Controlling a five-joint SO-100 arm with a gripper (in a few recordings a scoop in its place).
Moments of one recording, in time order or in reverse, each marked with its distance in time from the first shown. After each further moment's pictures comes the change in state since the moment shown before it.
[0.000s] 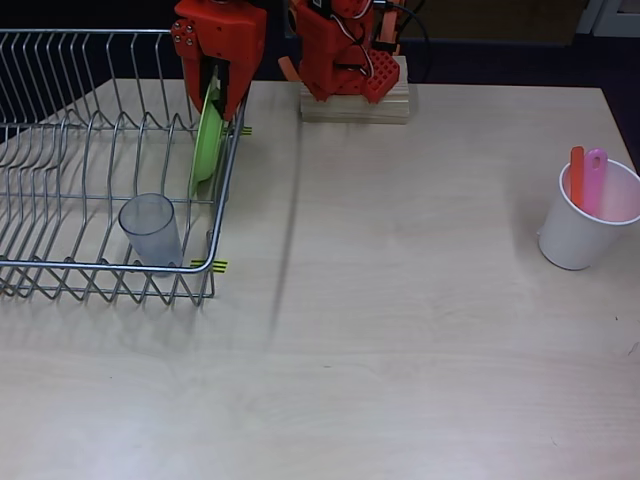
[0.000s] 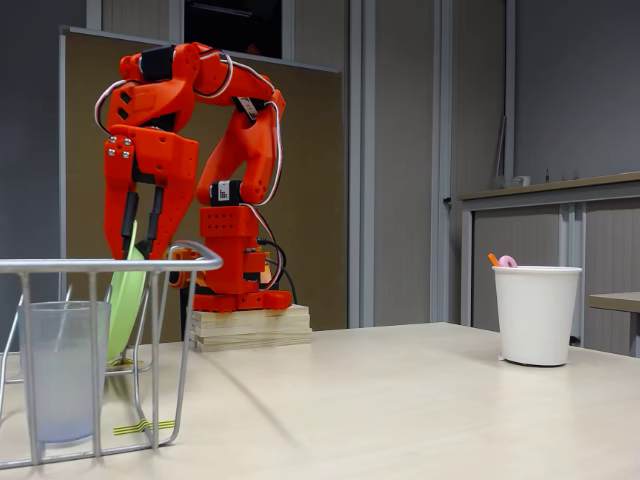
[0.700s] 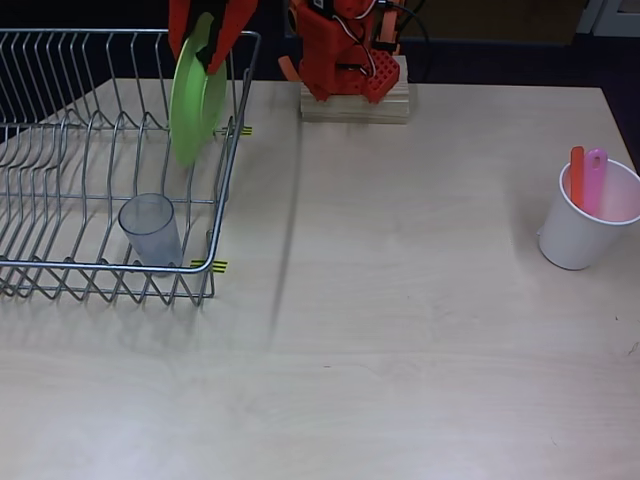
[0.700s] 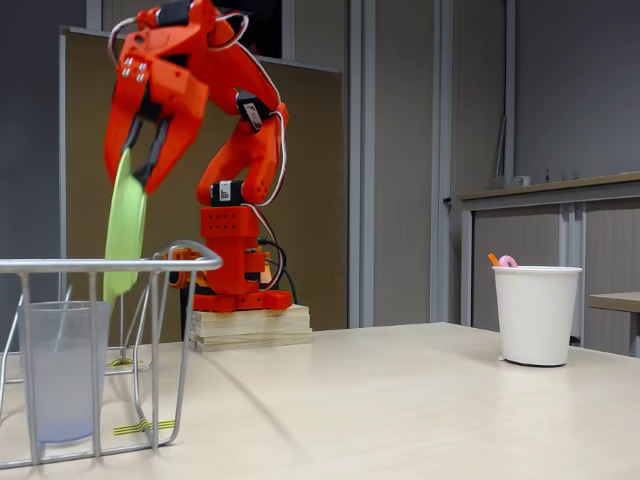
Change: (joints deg) arm -3.6 12.6 -17.7 10.3 -11.7
